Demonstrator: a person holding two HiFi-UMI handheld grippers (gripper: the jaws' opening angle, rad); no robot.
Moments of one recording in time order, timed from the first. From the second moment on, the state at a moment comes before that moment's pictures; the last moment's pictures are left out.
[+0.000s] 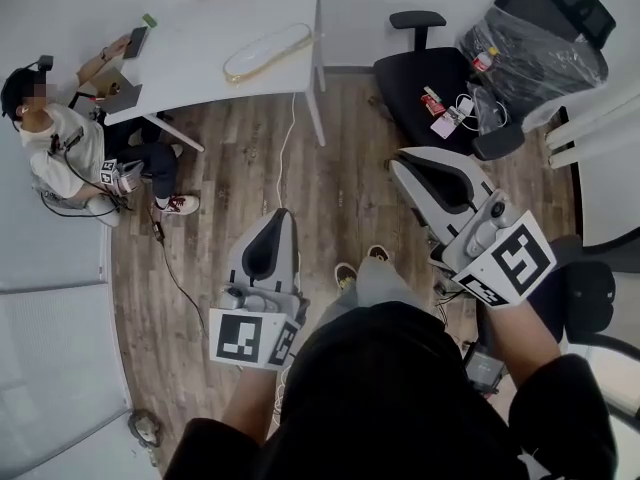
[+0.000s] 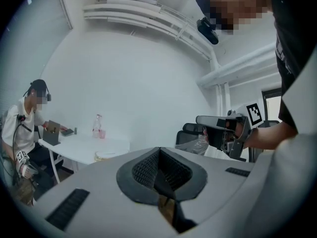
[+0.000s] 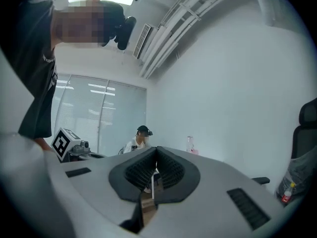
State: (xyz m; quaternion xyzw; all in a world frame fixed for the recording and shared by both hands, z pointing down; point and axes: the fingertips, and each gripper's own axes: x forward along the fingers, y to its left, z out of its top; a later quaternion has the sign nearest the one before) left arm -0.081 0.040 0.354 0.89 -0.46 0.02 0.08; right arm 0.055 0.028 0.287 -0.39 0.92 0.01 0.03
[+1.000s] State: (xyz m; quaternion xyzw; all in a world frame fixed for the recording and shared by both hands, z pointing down) left arm -0.047 -0.265 0.362 0.88 -0.45 0.10 0.08; right arm 0.011 -0.236 0.361 -0.31 0.93 -0.14 0.09
